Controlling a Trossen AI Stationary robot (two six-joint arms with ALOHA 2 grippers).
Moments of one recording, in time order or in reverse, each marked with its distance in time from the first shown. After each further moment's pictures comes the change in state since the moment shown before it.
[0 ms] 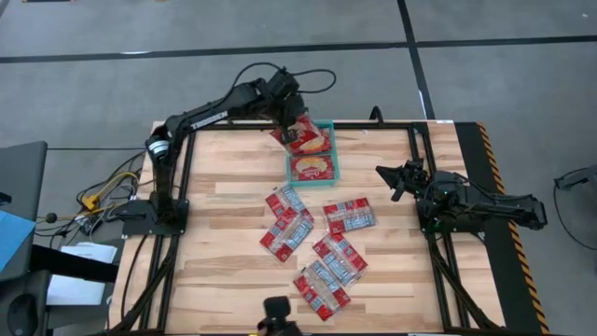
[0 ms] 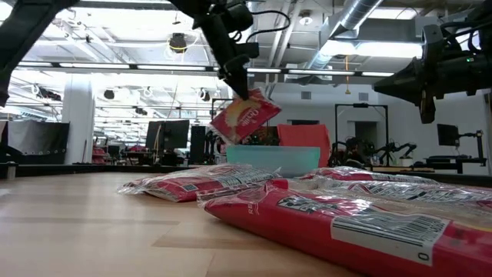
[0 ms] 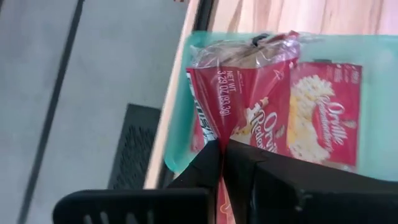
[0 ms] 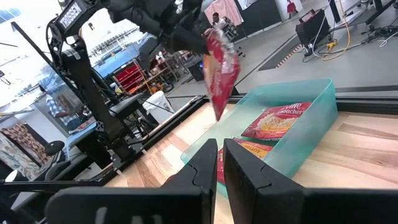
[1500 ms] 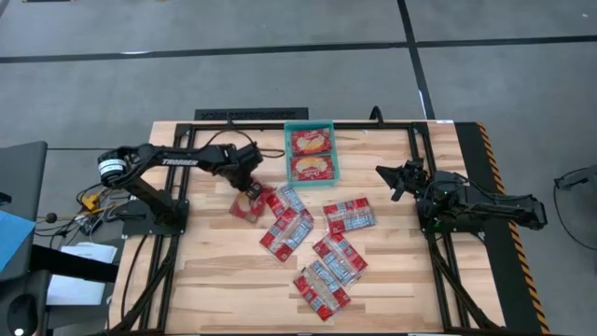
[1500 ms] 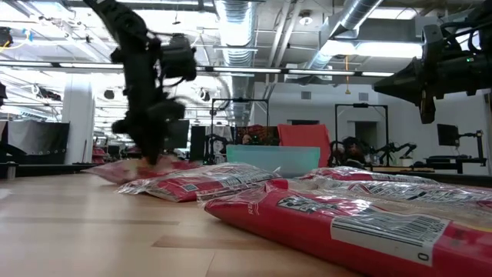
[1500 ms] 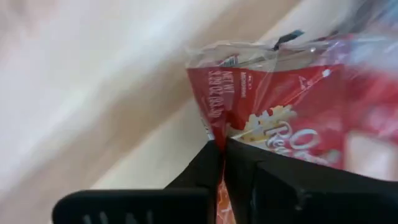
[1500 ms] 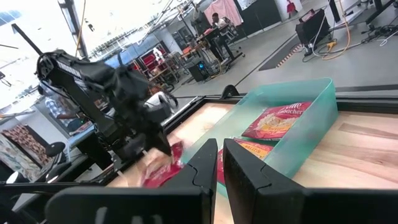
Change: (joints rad) left arm -0.131 -0.445 -1.074 0.250 0.065 -0.862; right arm 0.000 -0.001 0.000 0.001 0.002 0.007
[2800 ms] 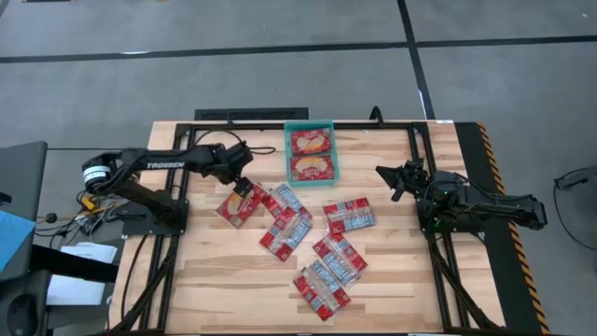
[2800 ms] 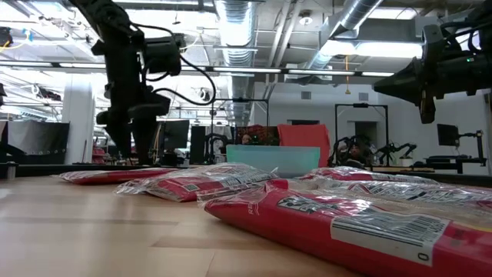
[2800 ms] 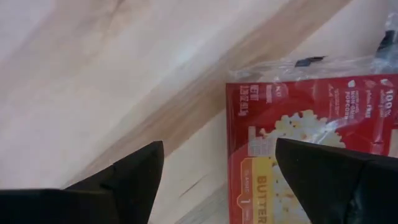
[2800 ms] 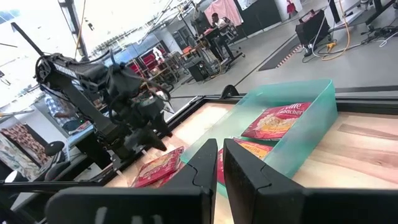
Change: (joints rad) left arm 0.013 -0.141 -0.111 -0.034 -0.142 0.030; right arm 0.000 0.000 0.000 -0.001 0.000 -0.002
